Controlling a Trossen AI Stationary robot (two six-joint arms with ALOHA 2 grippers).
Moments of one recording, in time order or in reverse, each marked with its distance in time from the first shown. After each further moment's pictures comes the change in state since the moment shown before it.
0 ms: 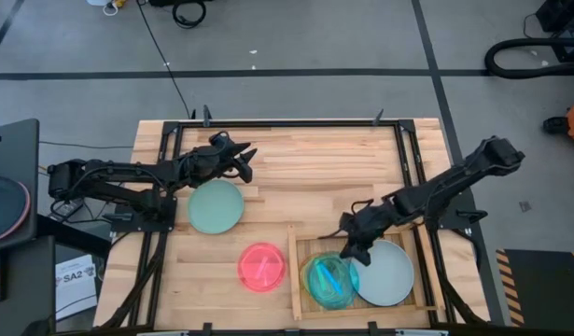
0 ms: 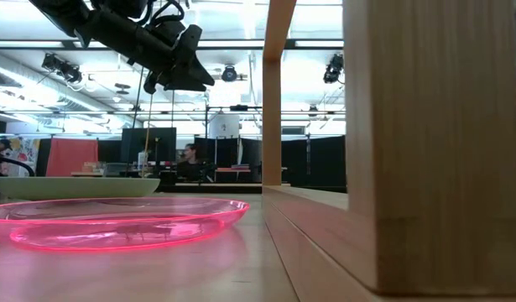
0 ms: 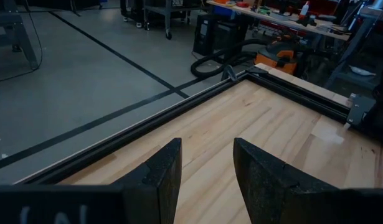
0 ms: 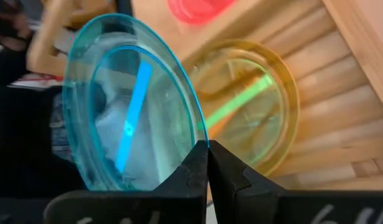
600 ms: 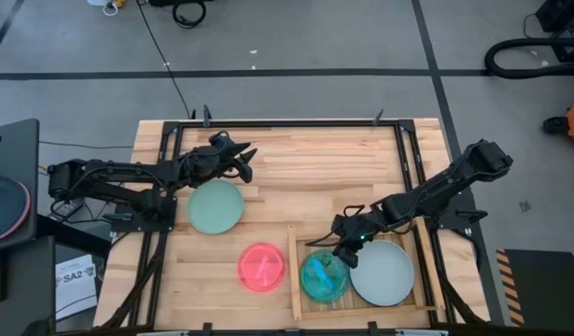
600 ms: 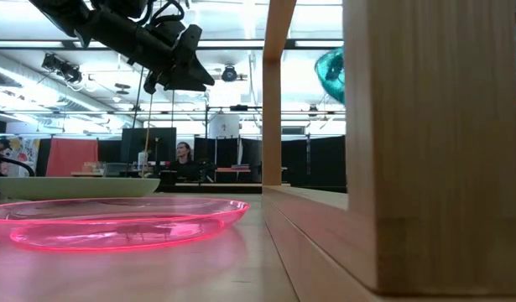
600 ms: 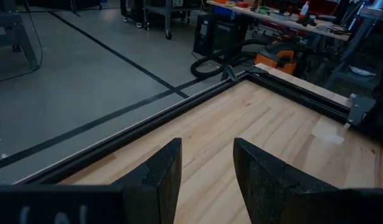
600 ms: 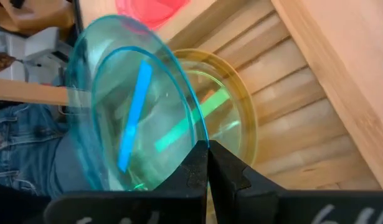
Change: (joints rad) left arm 0.000 0.000 0.000 0.001 0.000 0.000; right arm -0.003 0.154 0.000 0.056 0.101 -0.019
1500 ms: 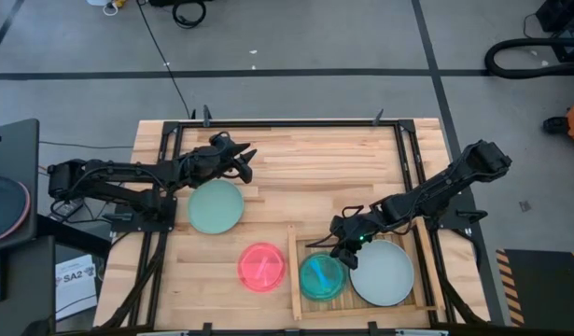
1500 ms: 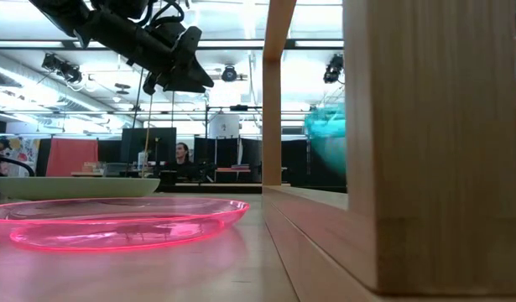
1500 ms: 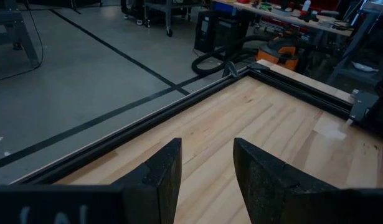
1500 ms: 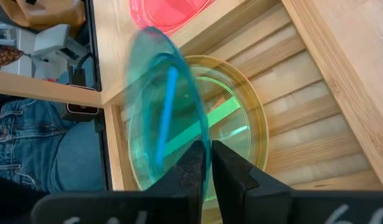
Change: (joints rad) left arm 0.000 0.000 0.000 -0.016 0.000 0.000; right arm 0.000 0.013 0.000 0.047 -0.006 -0.052
